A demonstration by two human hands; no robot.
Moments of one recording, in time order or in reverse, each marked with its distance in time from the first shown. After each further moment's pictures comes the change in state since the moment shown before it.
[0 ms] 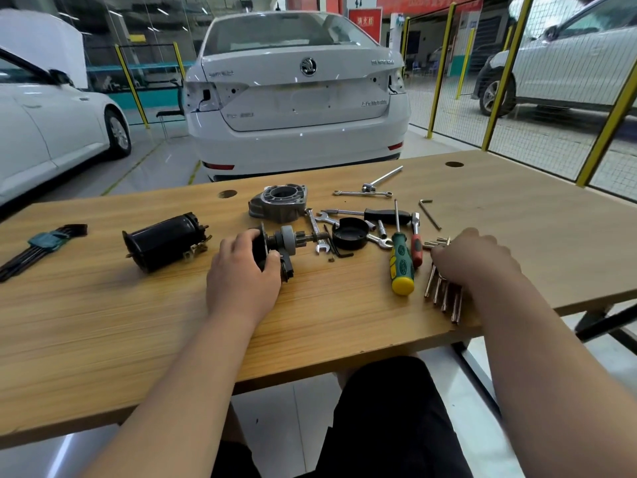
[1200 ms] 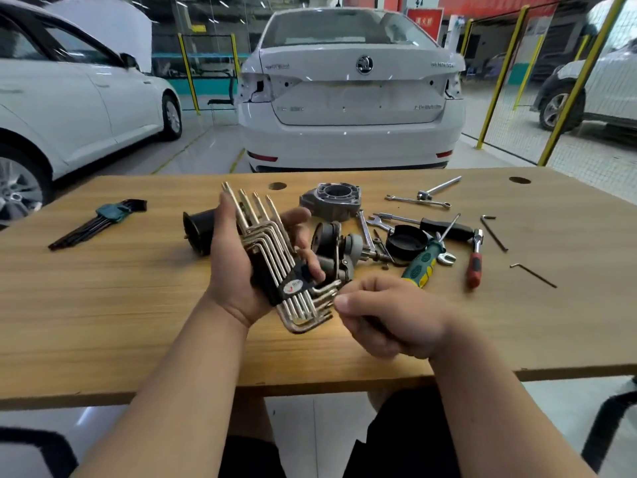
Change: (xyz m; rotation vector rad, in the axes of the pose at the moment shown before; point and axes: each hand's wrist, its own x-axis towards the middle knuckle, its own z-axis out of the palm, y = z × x) left_hand 0.011 -0.022 -0.058 -1.744 -0.669 -0.160; right_hand -0.121 -0.087 0.039 0.914 -1.226 -0.882
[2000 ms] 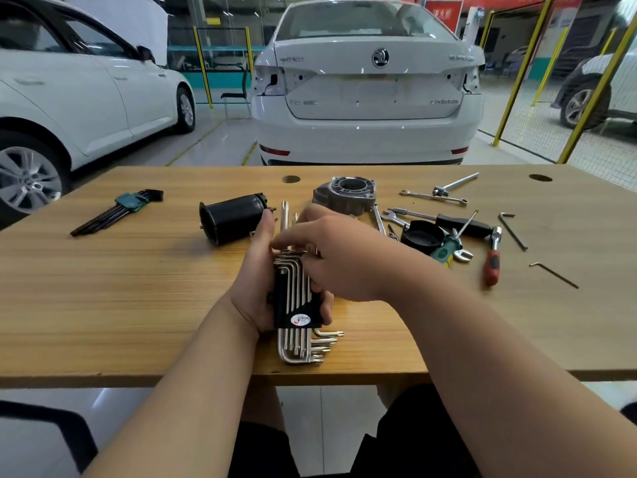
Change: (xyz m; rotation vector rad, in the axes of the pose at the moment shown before) left_hand -0.011 -0.011 -0.025 0.057 -0.086 -0.343; right_hand 0.046 -0.060 0.039 -1.196 0.209 -0.232
